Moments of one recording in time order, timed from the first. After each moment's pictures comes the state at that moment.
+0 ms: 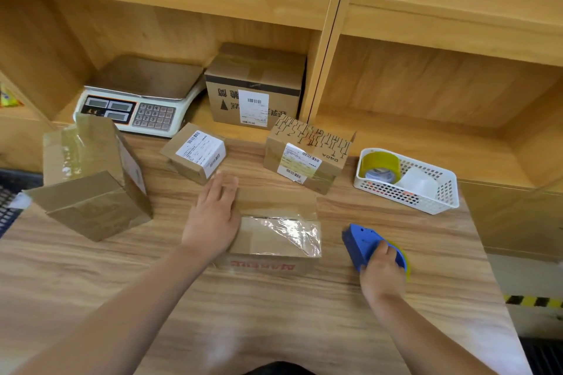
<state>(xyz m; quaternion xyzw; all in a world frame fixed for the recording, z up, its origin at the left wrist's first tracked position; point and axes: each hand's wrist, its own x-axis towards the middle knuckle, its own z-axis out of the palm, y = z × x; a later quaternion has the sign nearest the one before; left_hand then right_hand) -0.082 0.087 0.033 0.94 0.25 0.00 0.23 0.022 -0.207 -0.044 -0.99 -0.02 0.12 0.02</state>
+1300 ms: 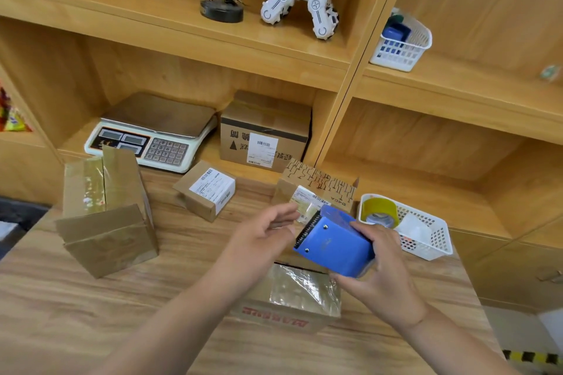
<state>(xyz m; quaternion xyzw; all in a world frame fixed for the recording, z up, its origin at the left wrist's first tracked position) -0.108 0.076 0.130 0.70 0.14 0.09 0.69 -0.009 -0.124 0.111 -0.84 -0.40 -0.11 0.34</state>
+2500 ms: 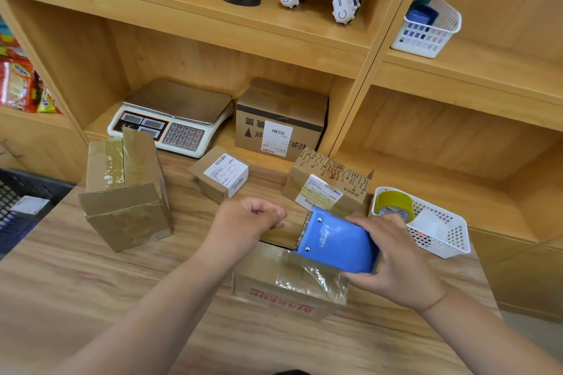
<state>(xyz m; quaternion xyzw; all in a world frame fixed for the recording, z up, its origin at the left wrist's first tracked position) -0.111 0.090 0.120 0.69 0.29 0.12 0.66 0.008 -0.130 0.123 -0.81 -0.54 -0.08 0.21</state>
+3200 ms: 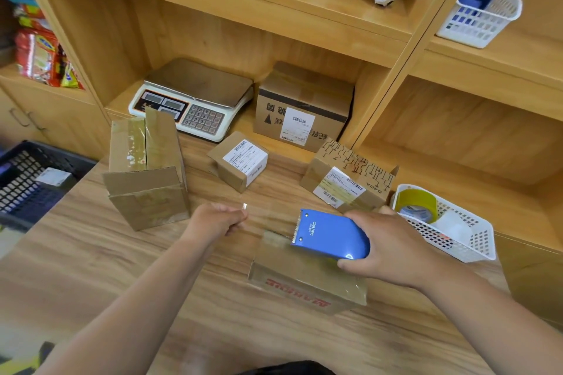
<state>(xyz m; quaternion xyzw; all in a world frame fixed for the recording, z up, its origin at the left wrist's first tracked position) -0.126 0.162 0.033 0.57 0.44 0.08 0.69 0.017 -0.082 0.122 -0.87 -0.48 0.11 0.02</state>
